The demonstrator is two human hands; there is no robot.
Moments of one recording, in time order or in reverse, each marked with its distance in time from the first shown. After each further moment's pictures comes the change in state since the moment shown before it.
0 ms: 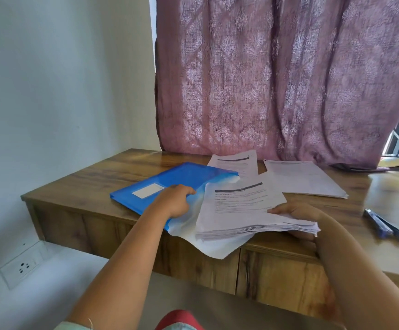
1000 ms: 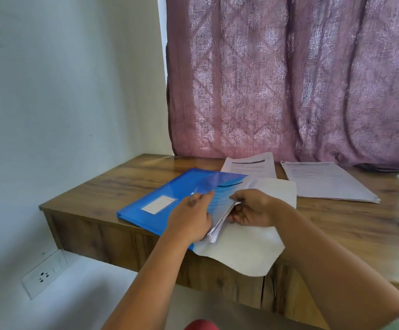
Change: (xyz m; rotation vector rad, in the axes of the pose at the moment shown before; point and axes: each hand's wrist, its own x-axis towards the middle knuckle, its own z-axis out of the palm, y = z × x) left_hand -0.032 0.007 0.001 0.138 0.155 0.099; right_hand 0.045 -0.052 0.129 0.145 -0.215 0.130
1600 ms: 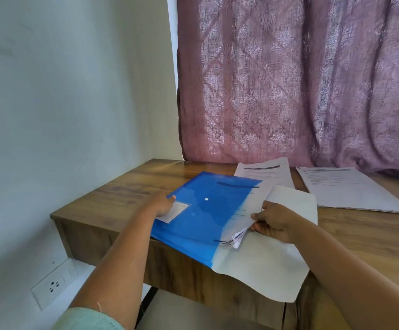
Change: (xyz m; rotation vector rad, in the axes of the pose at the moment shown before) left_hand 0.078 -0.145 -0.003 -0.283 -0.175 -0.542; right_hand 0.022 0.010 -0.010 0.032 0.192 -0.130
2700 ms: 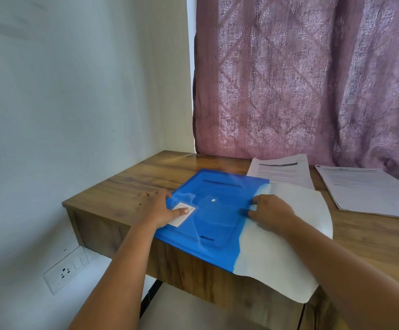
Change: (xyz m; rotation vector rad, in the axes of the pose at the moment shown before) left_hand -0.017 -0.048 0.015 -0.035 0.179 0.066; right_hand 0.037 -0.006 0.031 -1.348 0.254 -0.361
